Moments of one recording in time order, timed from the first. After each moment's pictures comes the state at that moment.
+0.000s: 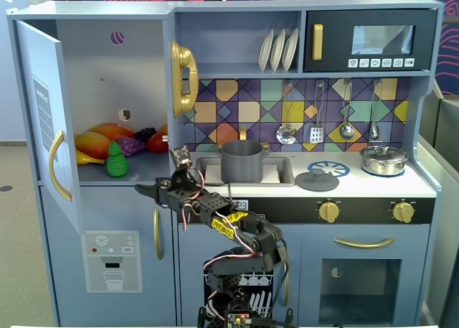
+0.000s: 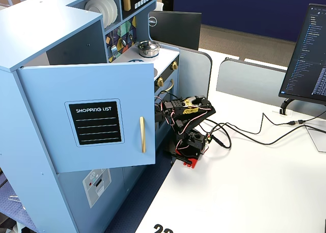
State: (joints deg) arm -45.1 150.8 144.4 1.0 -92.0
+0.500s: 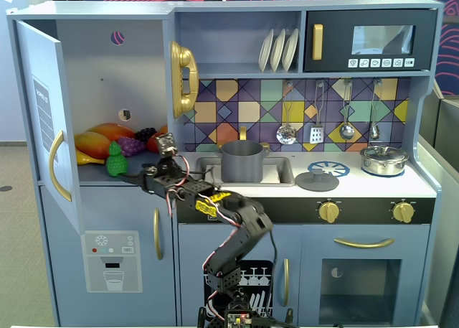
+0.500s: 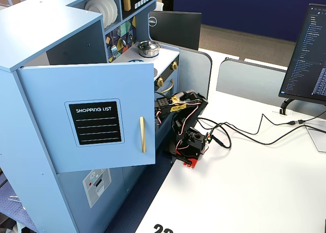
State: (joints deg) arm -45.1 125.0 126.4 -9.8 -94.5
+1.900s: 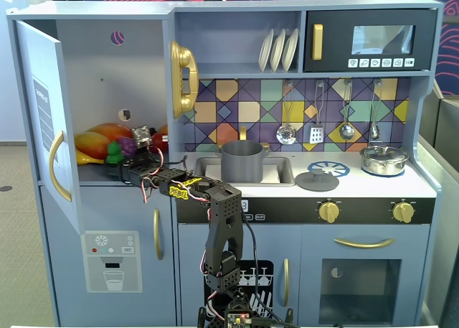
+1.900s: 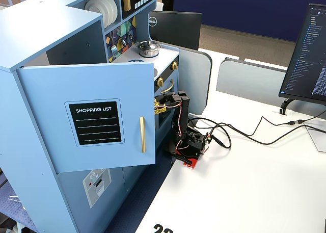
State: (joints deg) arm -47.3 94.7 96.8 -9.6 -92.9
